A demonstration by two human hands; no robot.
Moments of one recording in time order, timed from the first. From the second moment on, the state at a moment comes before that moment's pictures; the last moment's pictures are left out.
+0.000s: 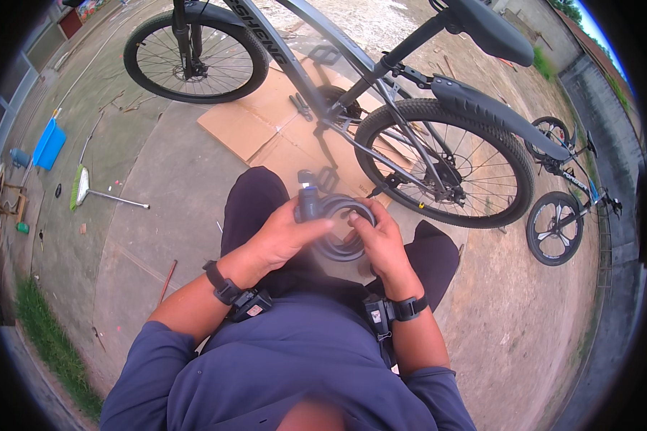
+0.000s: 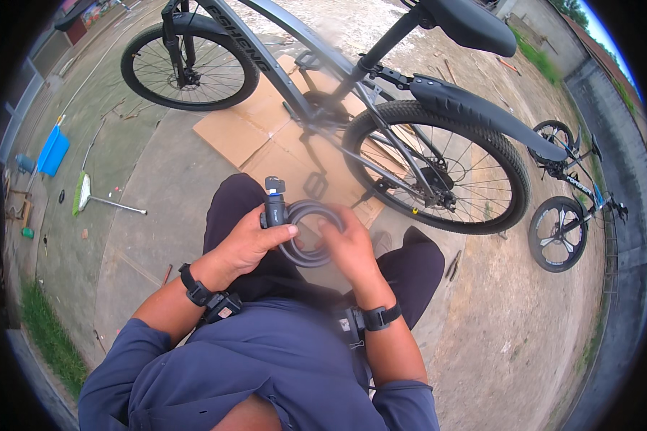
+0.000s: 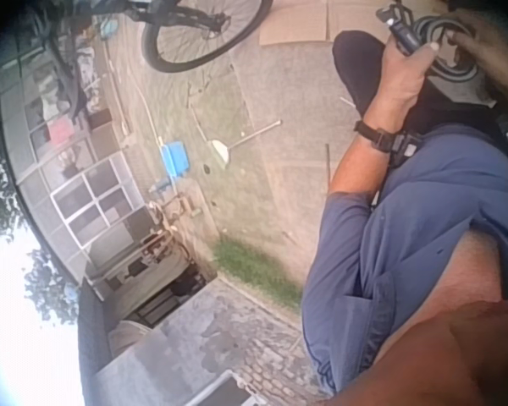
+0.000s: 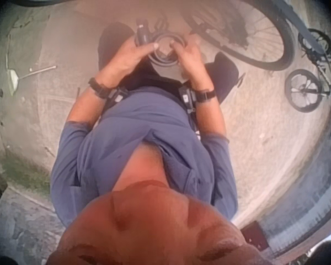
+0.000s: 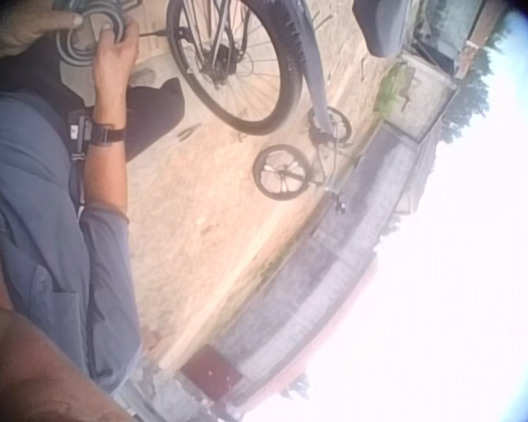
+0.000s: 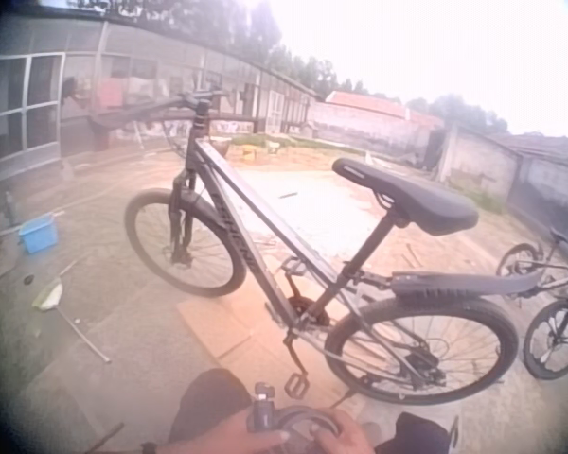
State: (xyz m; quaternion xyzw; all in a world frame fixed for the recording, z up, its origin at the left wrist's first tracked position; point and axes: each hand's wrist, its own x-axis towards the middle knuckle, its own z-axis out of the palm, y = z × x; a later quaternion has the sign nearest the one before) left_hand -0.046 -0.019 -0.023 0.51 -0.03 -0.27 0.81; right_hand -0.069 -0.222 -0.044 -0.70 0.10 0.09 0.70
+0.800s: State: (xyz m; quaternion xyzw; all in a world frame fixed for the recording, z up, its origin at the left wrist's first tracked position) left_hand 0.013 -0.032 0.005 0.56 -0.14 -0.20 0.79; right_hand -0.031 -0.241 0.004 -0.62 0.01 -0.01 0.78
